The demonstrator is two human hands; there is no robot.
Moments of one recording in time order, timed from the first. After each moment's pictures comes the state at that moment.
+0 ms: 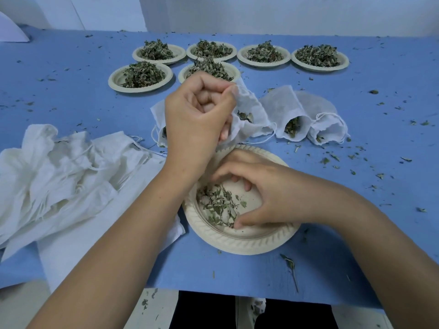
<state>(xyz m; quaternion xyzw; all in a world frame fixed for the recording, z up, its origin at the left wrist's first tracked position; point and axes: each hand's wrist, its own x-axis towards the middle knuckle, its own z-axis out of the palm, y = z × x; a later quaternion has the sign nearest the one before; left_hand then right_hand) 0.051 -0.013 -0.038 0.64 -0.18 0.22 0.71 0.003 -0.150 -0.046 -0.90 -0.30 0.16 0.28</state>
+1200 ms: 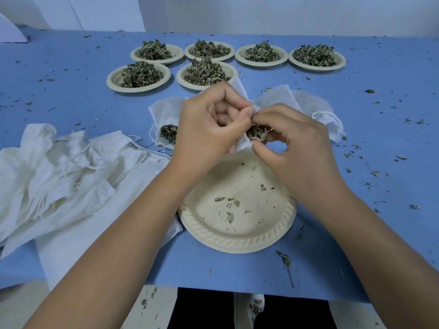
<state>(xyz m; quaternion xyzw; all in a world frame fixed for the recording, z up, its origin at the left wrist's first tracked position) 0.050 -0.015 -0.046 0.70 -0.27 0.16 0.64 0.011 -0.160 -0.047 -0.86 -0.21 -0.28 0.36</state>
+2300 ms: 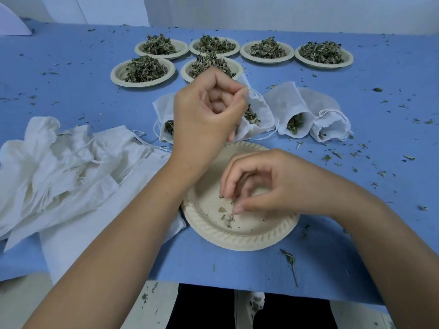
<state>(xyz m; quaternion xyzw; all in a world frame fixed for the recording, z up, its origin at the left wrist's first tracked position) 0.050 -0.015 -0.042 0.68 -0.21 0.23 0.66 -0.003 -0.158 -0.040 -0.82 -0.27 0.21 0.46</state>
